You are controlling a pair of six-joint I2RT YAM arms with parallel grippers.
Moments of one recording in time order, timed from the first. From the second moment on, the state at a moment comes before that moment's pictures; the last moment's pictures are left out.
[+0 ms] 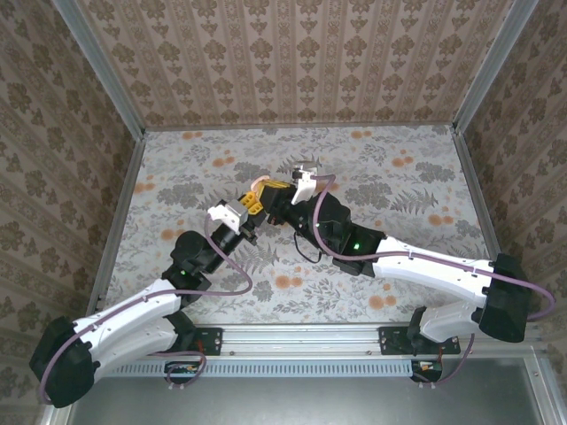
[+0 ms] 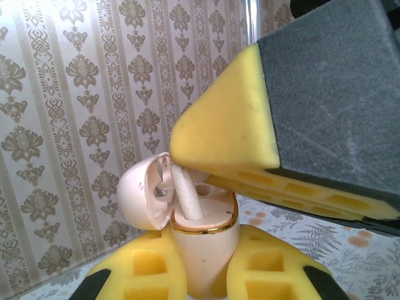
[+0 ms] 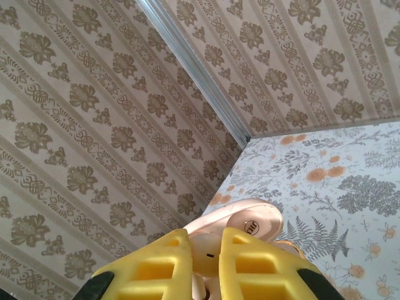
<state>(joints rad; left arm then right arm) -0.83 0.86 0.40 0.72 -0.02 0.09 1.04 1.34 1.06 0.27 0.36 0.60</state>
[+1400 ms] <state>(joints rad) -0.78 0.82 0.39 0.73 0.05 0.02 1.01 1.25 1.17 -0.07 0.23 0.51</state>
